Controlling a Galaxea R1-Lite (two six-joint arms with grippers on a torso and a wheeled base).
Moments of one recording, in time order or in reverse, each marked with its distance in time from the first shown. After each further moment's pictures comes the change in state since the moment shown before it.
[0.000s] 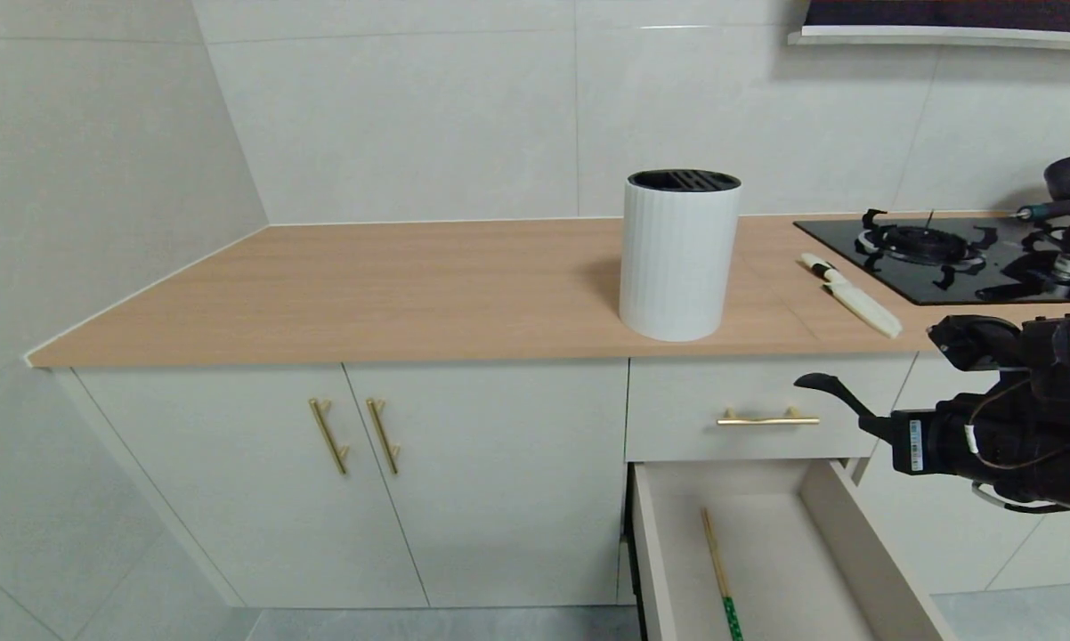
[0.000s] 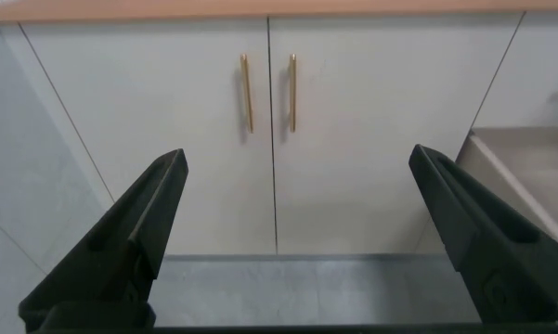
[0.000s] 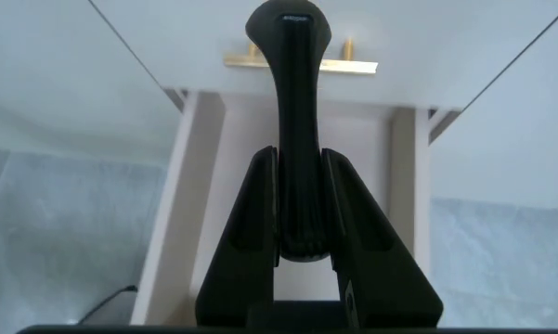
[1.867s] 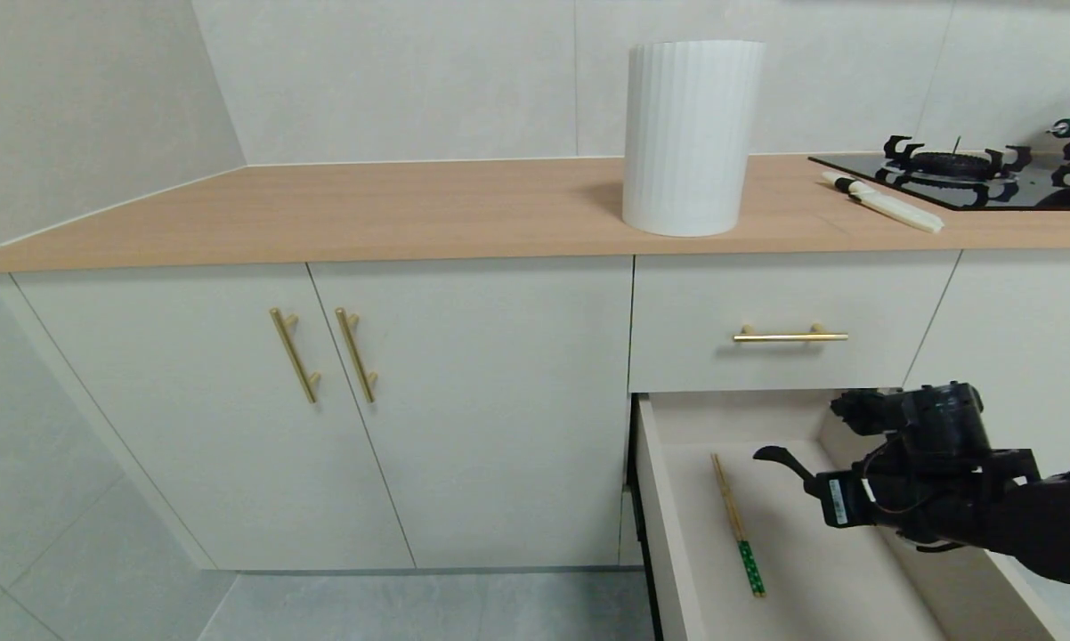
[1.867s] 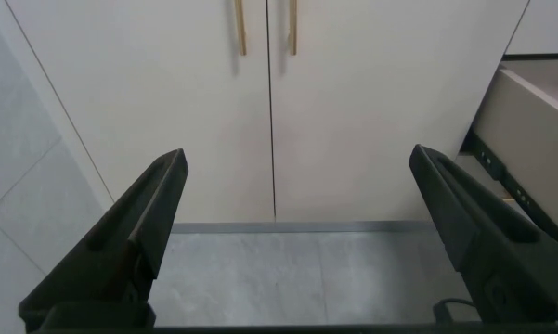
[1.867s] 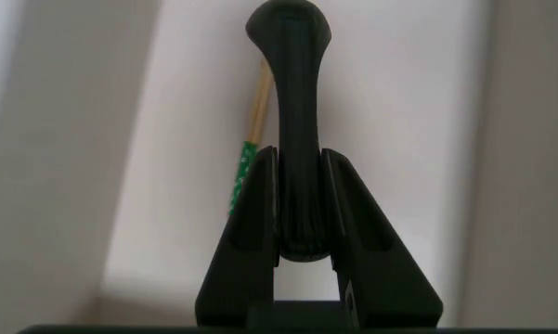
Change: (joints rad) left arm 0.000 0.000 0.000 0.000 0.000 0.000; right arm 0.046 0.367 0.030 -0.189 -0.018 -0.013
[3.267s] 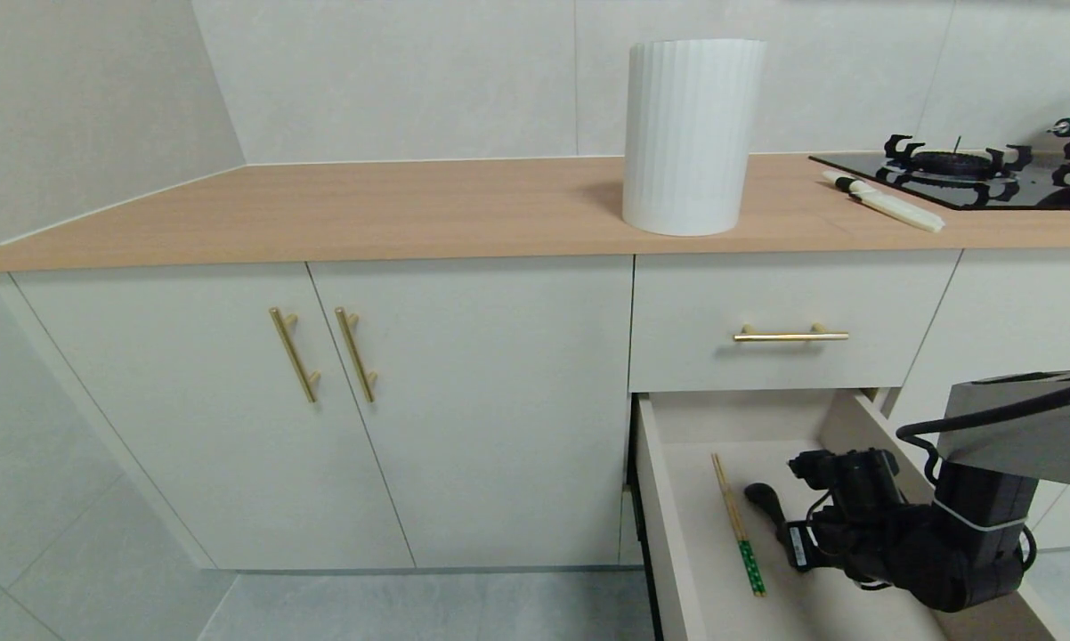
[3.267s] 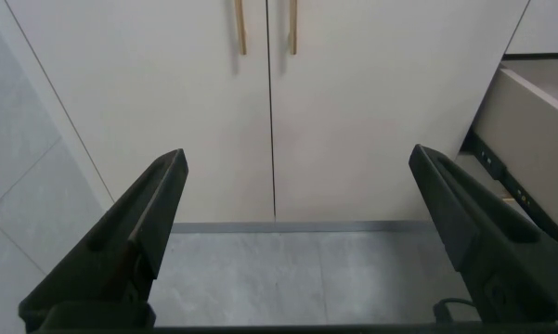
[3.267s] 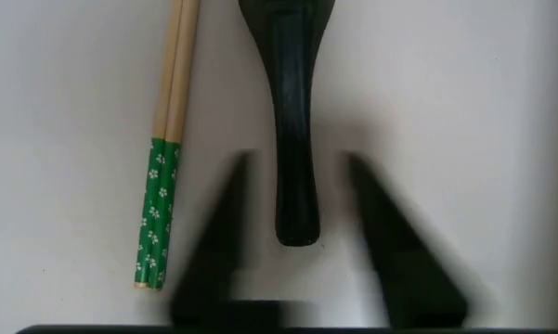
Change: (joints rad) left arm 0.000 0.000 0.000 0.000 0.000 0.000; right arm -0.016 0.435 -0.044 -0.291 -0.079 0.002
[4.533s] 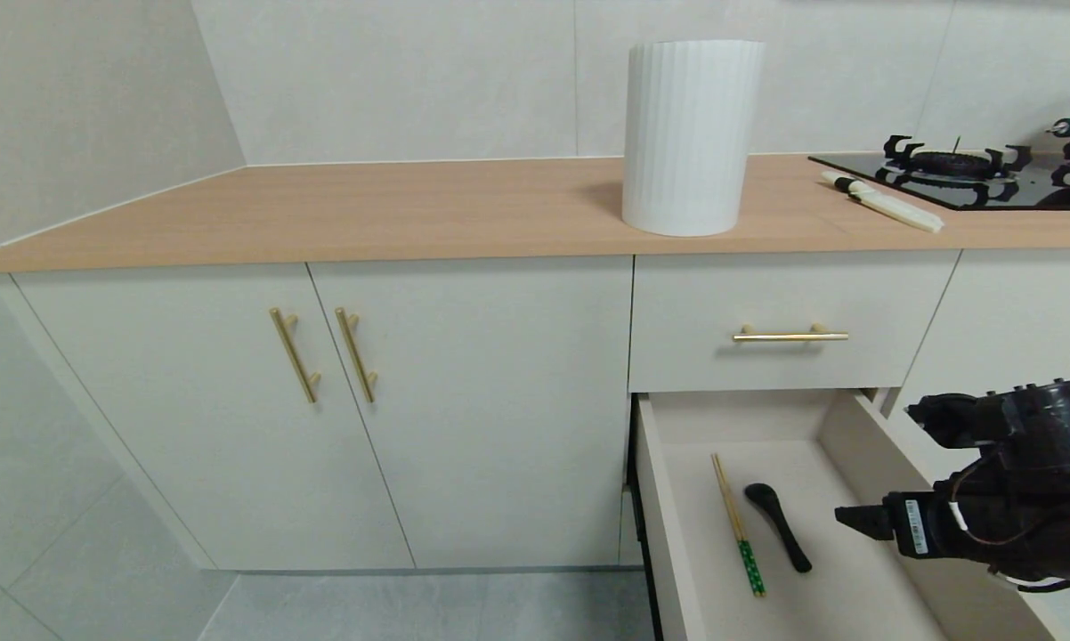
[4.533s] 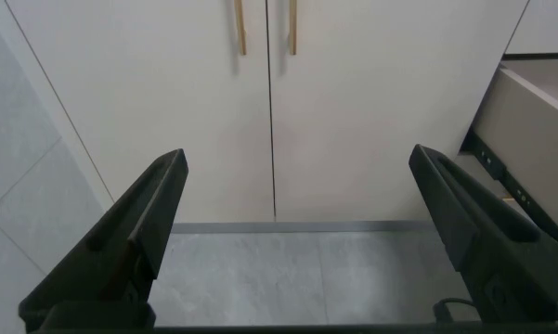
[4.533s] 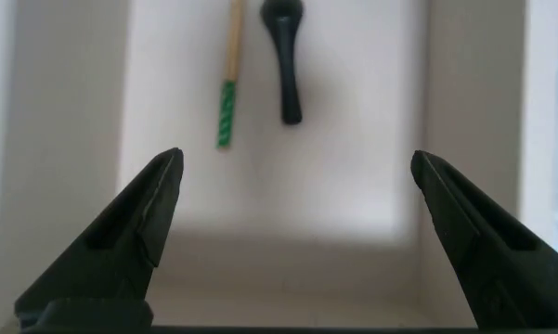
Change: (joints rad) left arm 0.000 0.000 0.000 0.000 0.000 0.001; right arm 0.021 -0.791 0.119 0.632 0.010 0.074
